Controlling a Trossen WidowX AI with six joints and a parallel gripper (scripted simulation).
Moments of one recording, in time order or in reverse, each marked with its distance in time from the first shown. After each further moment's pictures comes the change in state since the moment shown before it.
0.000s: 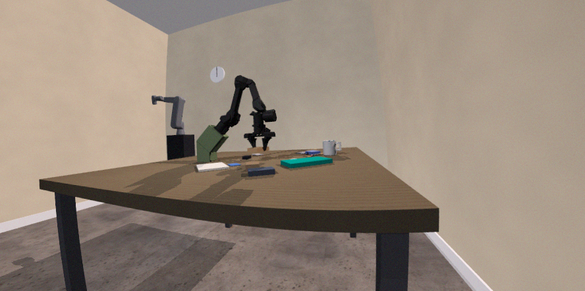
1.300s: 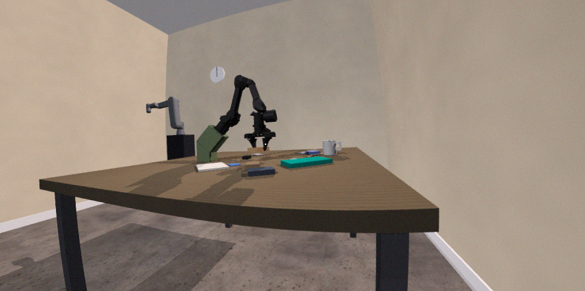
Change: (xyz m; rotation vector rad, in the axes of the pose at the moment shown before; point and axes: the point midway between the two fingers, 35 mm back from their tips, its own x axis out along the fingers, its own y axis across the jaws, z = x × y) arm 0.001 -0.001 0.001 -0.005 0.024 -0.007
